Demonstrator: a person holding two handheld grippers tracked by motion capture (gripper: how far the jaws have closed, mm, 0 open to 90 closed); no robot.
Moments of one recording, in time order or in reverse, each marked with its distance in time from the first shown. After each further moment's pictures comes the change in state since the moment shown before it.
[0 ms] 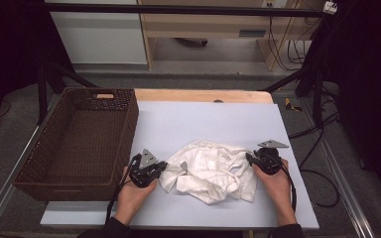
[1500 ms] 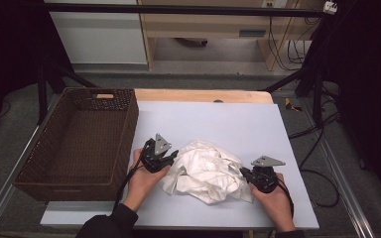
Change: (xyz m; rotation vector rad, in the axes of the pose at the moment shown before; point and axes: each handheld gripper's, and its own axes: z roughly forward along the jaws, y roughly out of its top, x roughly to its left) left arm 0.002 0.050 0.032 -0.016 0.068 0.091; right arm 0.039 -0.030 -0.033 -0.004 0.164 -0.100
